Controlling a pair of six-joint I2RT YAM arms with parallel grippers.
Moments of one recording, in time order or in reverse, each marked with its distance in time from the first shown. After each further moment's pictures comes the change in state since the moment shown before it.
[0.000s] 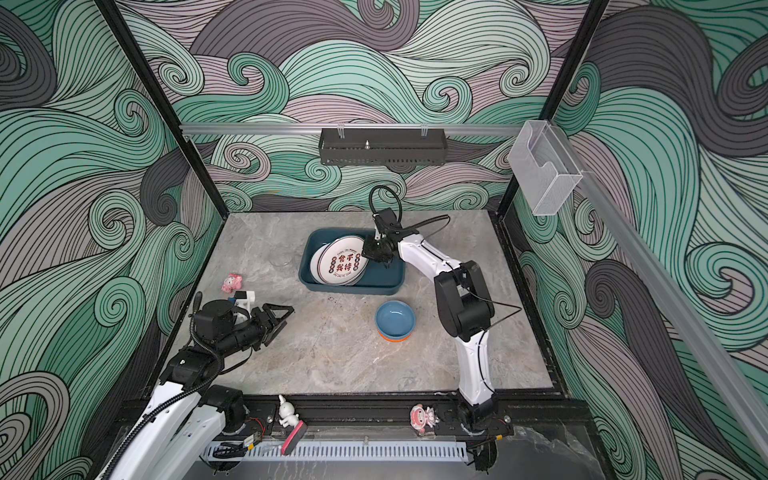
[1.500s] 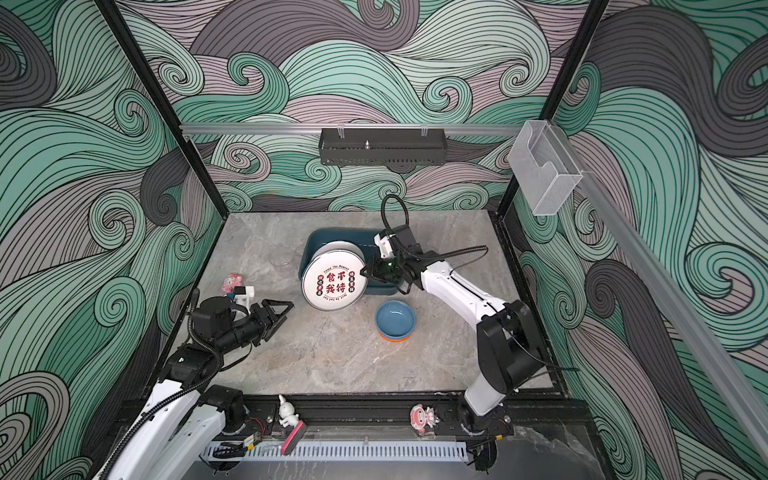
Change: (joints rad) left arm 0.000 0.018 0.028 0.028 0.001 0.010; right arm 0.038 -0.451 -0.427 0.127 -0.225 0.004
